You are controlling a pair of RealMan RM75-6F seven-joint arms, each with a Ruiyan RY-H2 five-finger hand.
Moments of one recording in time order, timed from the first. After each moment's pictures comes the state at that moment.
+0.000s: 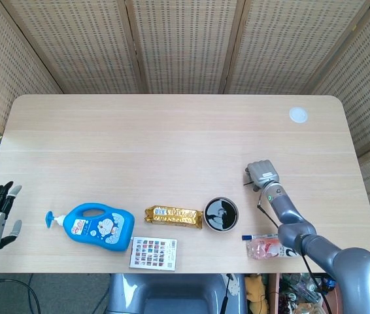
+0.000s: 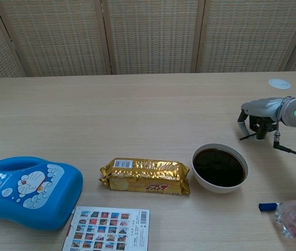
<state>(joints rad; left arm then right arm) -0.11 -1.13 -0.01 -1.60 1.47 1.42 0.16 0.85 -1.73 0.17 -0.76 -1.03 0.49 -0.21</state>
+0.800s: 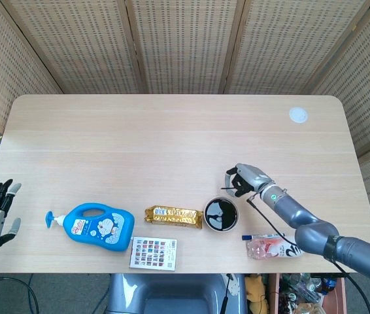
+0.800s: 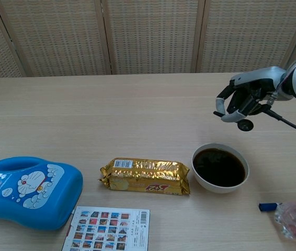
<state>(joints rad) -0.12 -1.12 -0.01 -1.60 1.48 1.42 0.16 0.80 -1.32 0.36 -1.43 -0.98 0.30 0.24</state>
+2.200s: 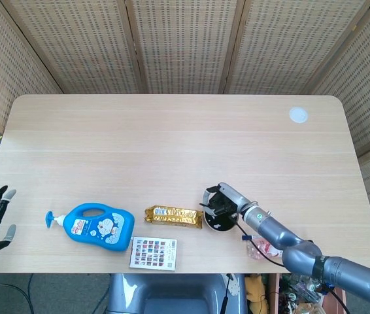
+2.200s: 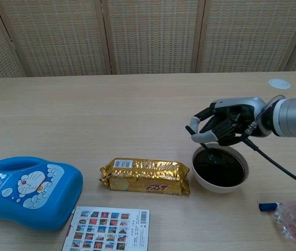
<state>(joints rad) -0.09 -1.10 0.02 -1.58 1.50 1.43 0.10 0.67 -1.48 0.40 -1.48 -1.11 0.35 0.51</state>
